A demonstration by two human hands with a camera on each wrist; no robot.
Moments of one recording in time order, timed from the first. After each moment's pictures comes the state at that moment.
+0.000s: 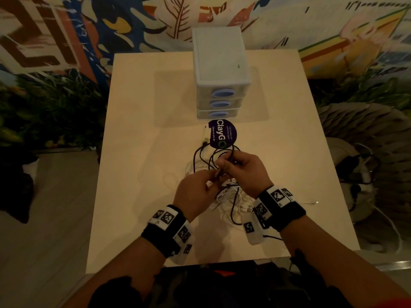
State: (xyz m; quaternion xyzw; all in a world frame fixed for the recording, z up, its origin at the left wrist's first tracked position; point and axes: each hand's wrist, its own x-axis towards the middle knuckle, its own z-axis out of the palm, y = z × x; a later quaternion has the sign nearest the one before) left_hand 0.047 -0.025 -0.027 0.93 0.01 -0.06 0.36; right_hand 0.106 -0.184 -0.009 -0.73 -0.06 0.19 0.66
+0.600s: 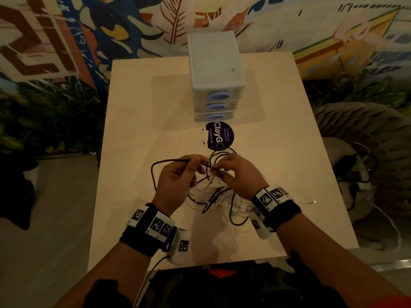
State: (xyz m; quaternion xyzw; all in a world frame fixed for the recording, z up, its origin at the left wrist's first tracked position) left_hand 0.049 0.003 0.010 0.70 0.06 0.03 0.71; right_hand 0.110 -0.193 -0.022 -0.89 -0.23 0.13 0.37
